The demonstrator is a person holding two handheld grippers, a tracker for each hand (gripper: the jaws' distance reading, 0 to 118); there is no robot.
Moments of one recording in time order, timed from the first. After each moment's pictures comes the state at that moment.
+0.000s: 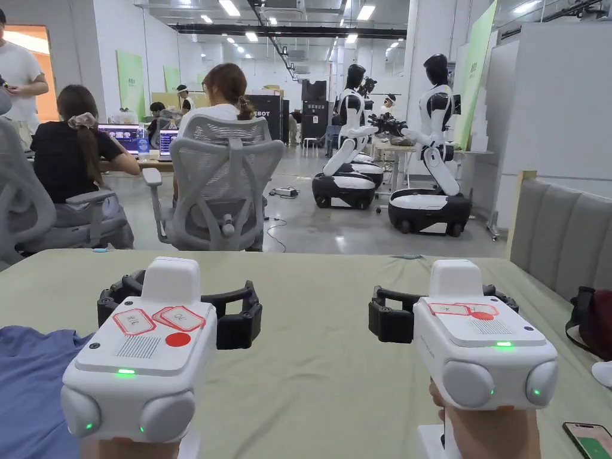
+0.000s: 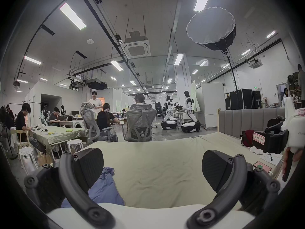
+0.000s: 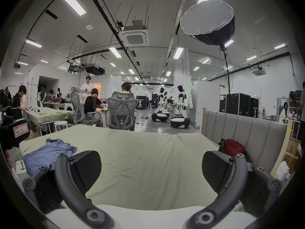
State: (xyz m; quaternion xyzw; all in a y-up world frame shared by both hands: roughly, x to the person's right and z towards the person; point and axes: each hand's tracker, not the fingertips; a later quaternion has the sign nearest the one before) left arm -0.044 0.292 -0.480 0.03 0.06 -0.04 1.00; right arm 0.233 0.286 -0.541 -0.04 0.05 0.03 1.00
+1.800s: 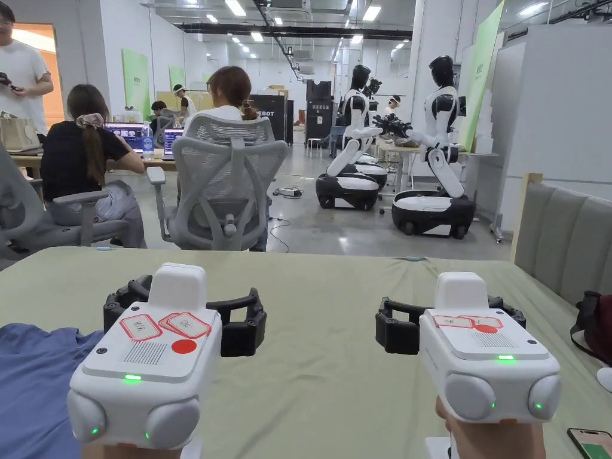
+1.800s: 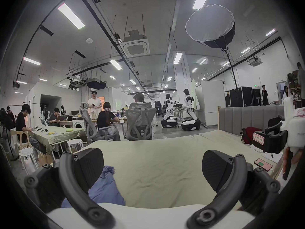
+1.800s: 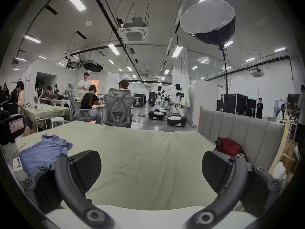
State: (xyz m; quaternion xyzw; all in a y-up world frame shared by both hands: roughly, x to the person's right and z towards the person) left arm -0.046 0.285 -0.485 0.02 0.06 -0.05 1.00; right arm 0.233 0.276 -0.545 -0.05 0.03 0.04 1.00
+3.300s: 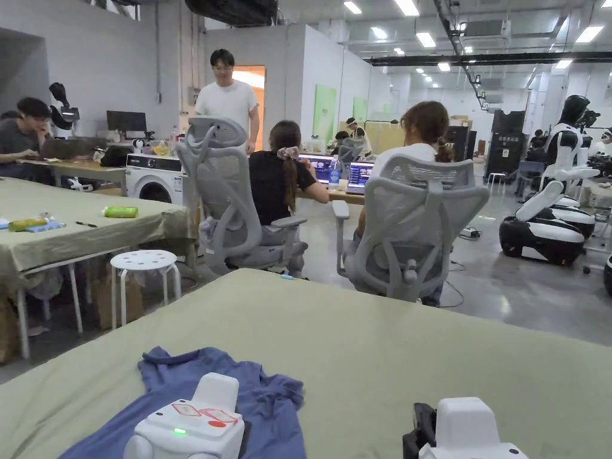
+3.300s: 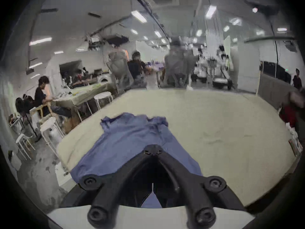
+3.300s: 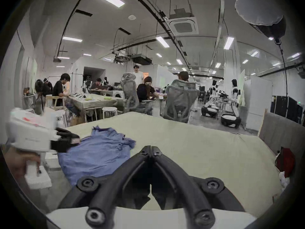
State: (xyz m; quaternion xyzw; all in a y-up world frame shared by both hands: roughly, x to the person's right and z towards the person) left arm -0.304 0.212 -0.583 -0.26 0.18 -0.01 0.95; right arm -0.014 0.256 -0.611 -0.09 0.29 0.07 0.95
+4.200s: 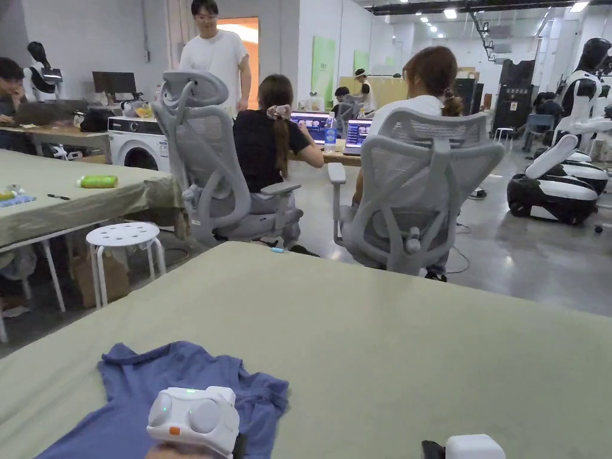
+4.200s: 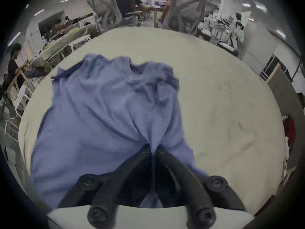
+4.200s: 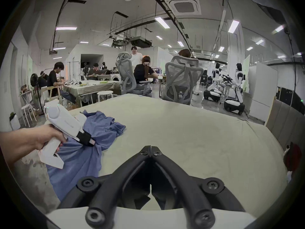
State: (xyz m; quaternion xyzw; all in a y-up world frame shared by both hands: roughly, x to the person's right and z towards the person) left arm -0.397 0.111 -0.785 -0.46 0.13 0.11 0.87; right arm -0.023 0.200 -0.735 -0.18 0.29 0.08 0.94
